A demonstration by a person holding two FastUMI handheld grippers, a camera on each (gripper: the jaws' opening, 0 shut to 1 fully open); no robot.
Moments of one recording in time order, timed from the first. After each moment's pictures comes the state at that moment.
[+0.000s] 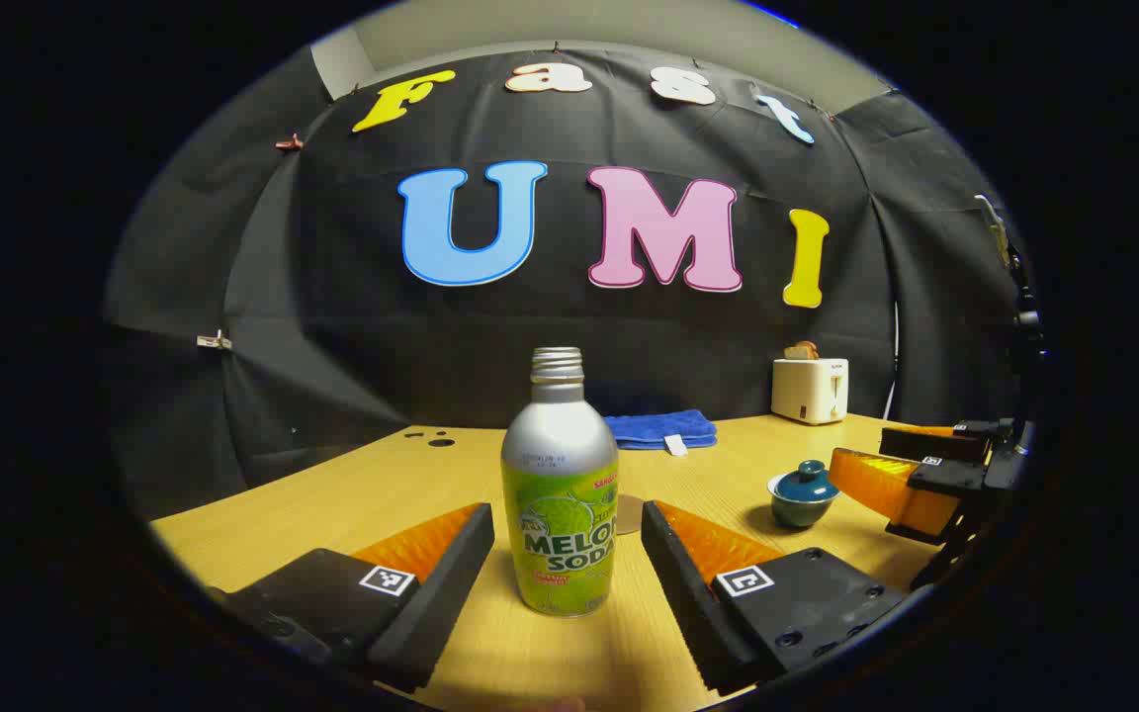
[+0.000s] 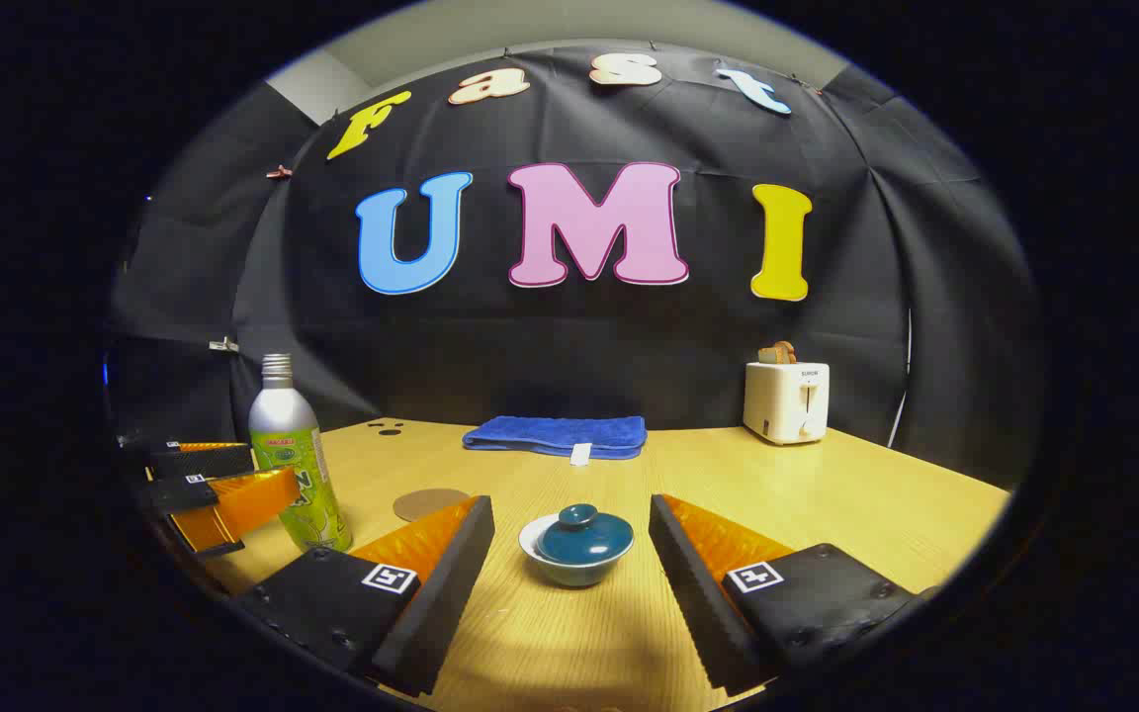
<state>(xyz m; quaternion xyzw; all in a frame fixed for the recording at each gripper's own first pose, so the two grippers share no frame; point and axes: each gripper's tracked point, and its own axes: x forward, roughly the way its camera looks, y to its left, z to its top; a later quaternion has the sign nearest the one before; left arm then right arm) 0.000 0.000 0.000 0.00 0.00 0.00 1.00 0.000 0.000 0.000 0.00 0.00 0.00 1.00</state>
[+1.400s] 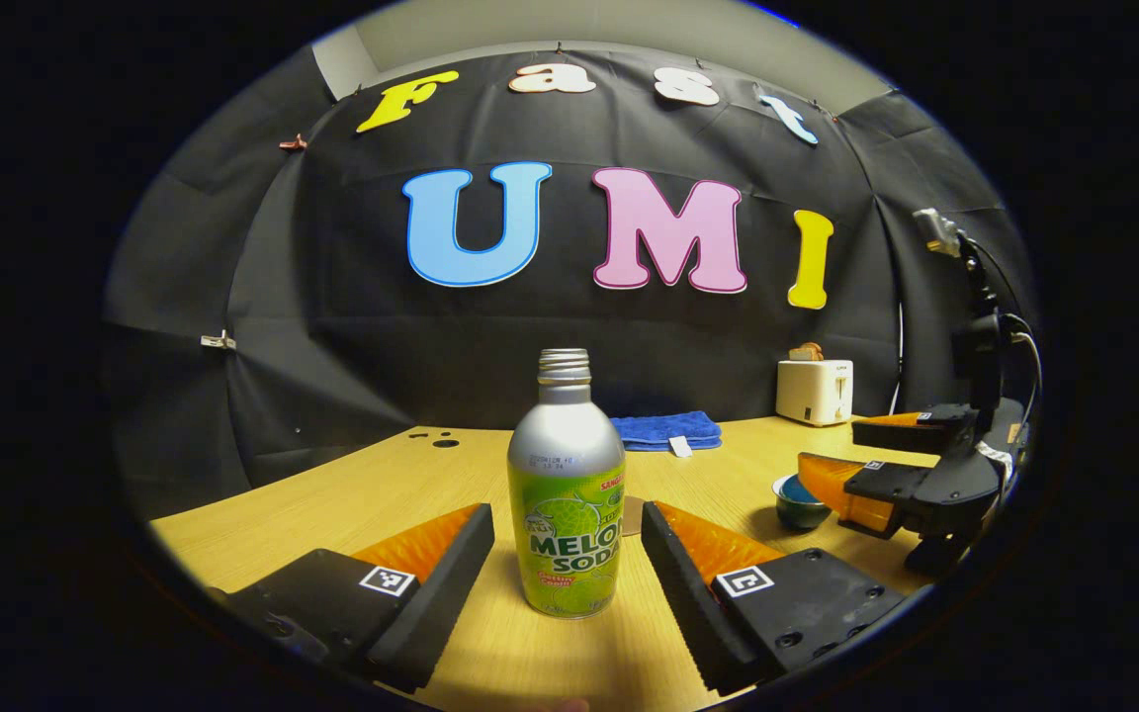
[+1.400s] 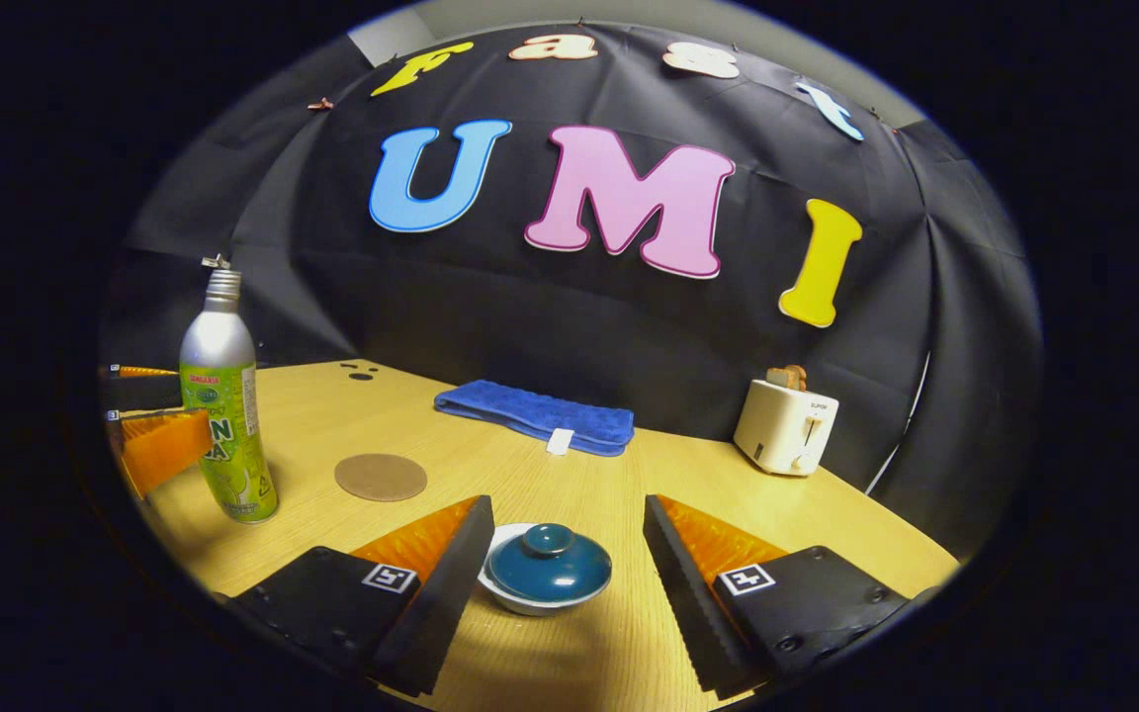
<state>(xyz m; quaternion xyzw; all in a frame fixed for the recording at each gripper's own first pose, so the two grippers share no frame) 0.000 0.001 0.001 0.00 0.00 0.00 1.00 0.058 -0.020 -0.018 -0.11 0.05 -0.01 0.99</state>
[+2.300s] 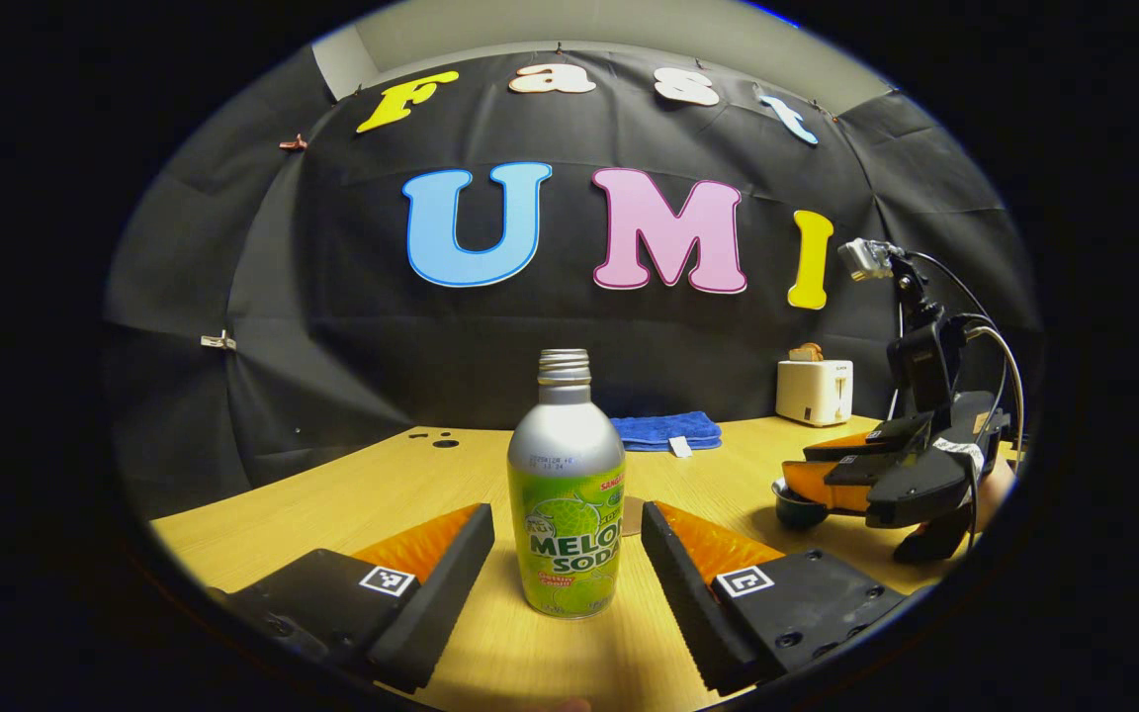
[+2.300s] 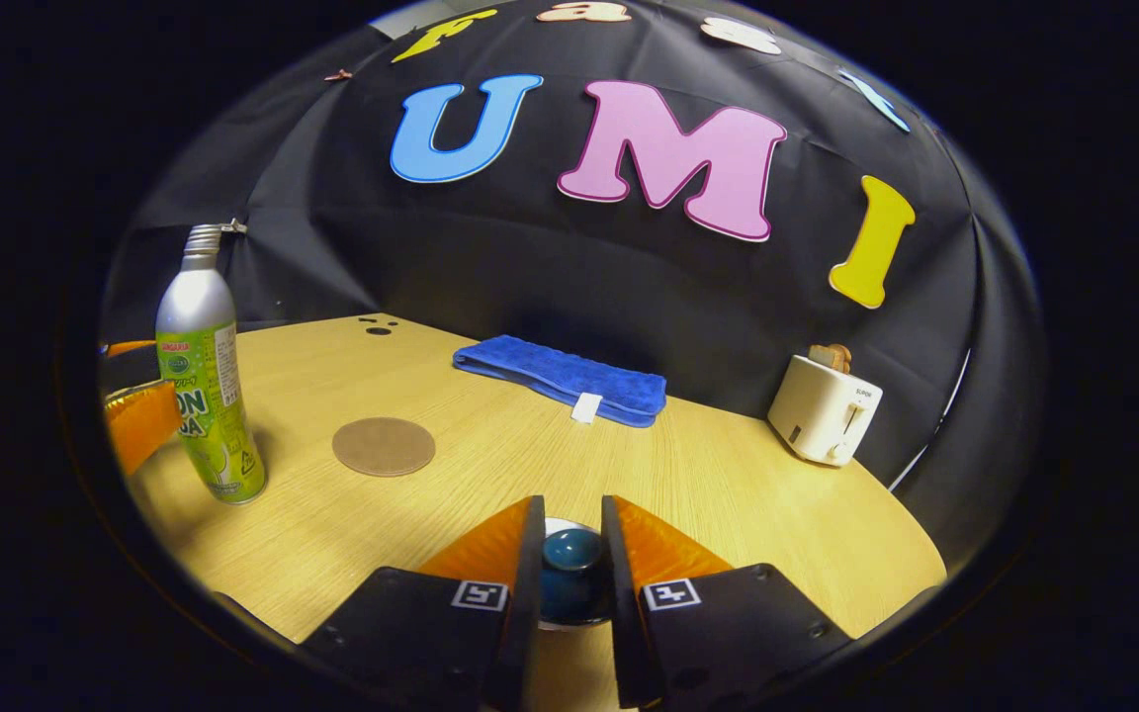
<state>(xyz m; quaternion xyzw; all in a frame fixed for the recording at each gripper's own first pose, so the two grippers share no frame) 0.000 0.001 0.001 0.00 0.00 0.00 1.00 0.078 -0.010 -0.034 -0.14 0.12 0.03 0.98</state>
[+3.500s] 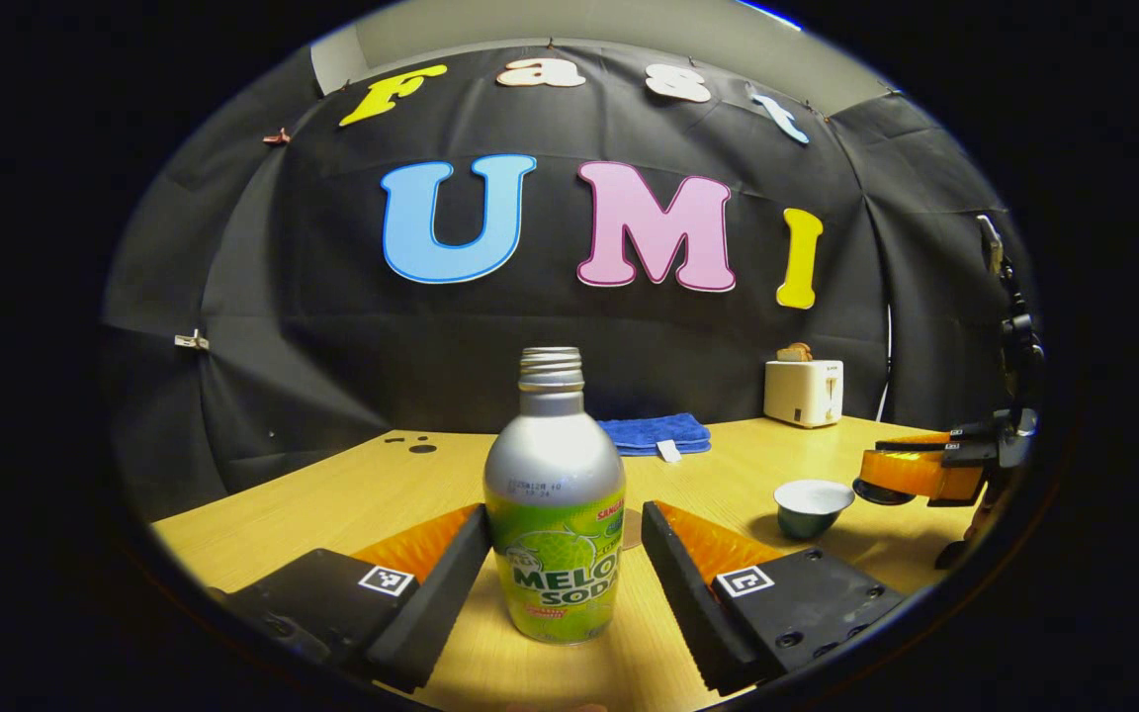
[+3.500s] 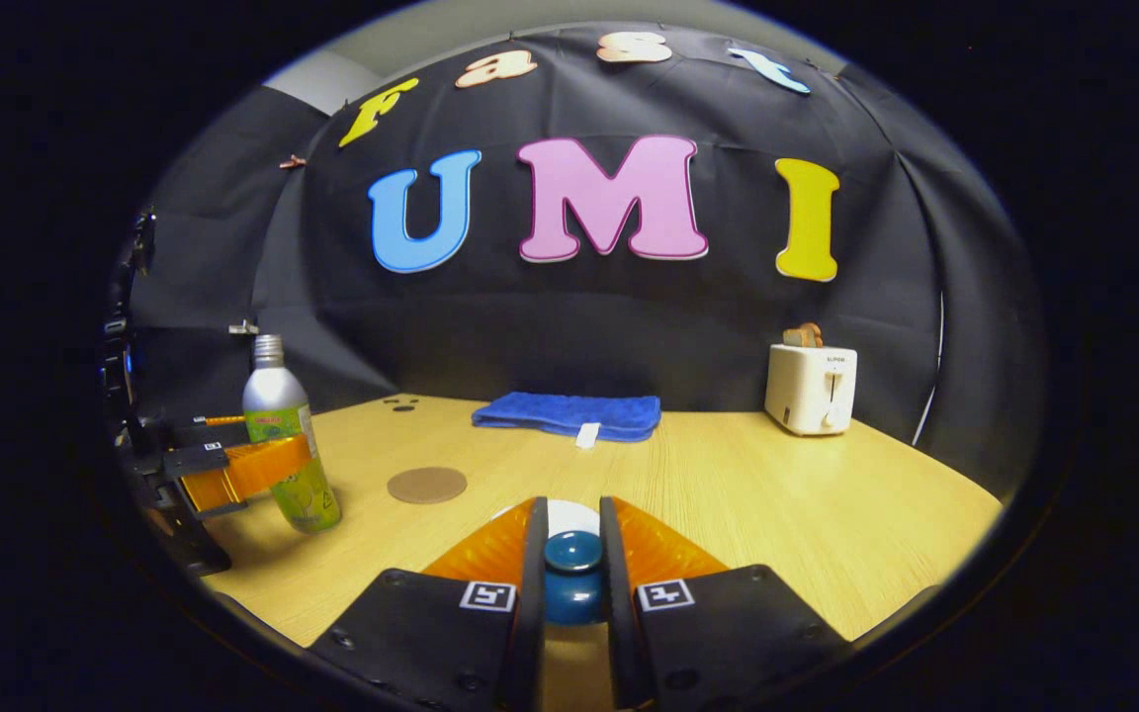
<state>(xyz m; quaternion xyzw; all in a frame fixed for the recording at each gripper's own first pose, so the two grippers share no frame) 0.038 -0.002 0.000 0.00 0.00 -0.03 1.00 0.011 -0.036 -0.002 -0.02 0.03 0.04 1.00</state>
